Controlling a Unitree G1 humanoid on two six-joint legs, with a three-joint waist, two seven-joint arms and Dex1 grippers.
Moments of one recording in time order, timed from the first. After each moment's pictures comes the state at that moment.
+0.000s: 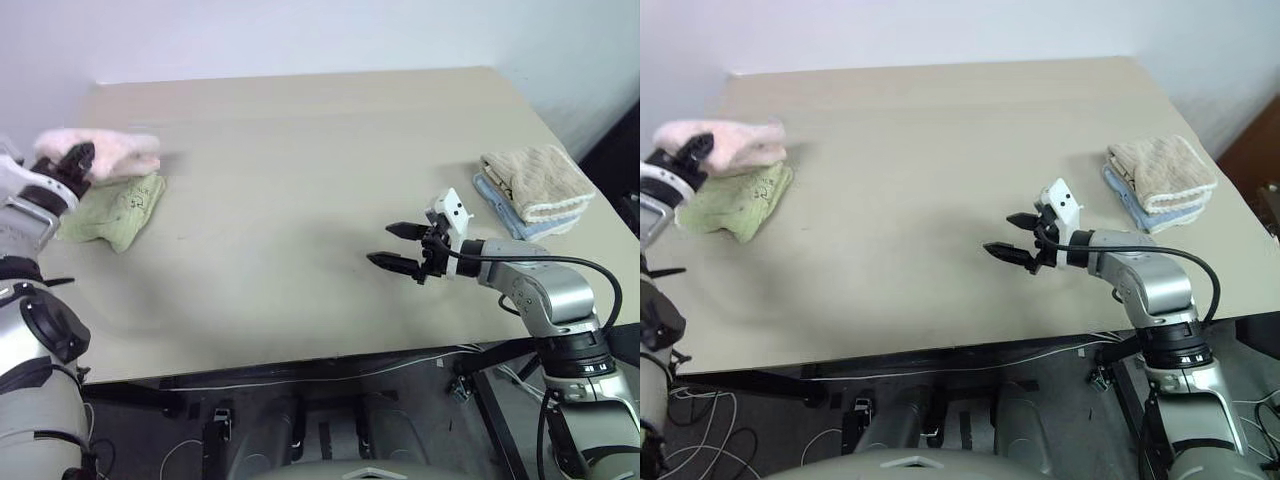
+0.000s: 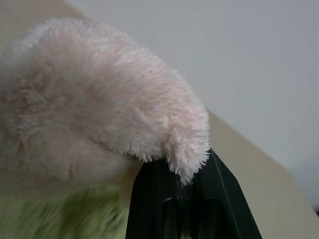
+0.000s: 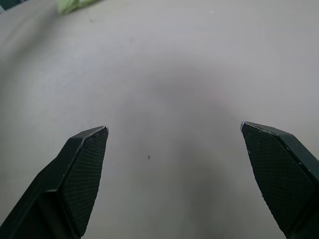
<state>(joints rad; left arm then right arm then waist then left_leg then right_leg) -0.90 0.84 0.62 1.17 -0.57 0.47 -0.66 -0.44 -0.61 0.03 -0.06 0.48 0.68 0.89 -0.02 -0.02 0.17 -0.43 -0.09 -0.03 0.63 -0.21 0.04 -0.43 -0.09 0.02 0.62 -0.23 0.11</state>
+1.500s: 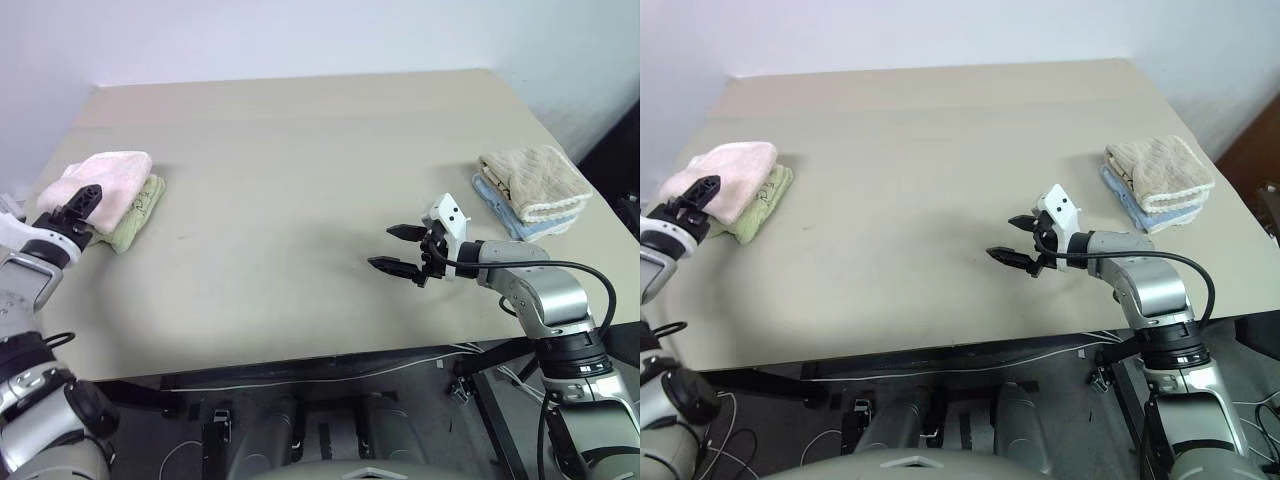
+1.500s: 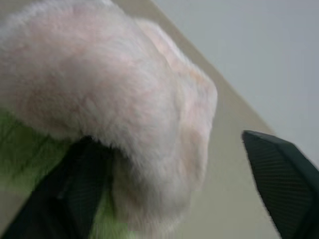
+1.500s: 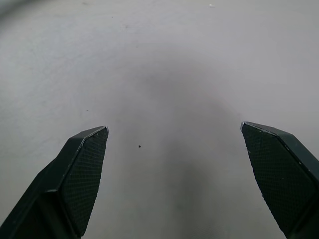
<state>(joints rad) -0.43 0.67 0.80 0.37 -0.85 0.86 -0.32 -0.45 -0.61 0.06 -0.03 0.39 0.61 0.92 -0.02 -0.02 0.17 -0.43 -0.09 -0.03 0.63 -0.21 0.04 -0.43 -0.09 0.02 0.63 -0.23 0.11</state>
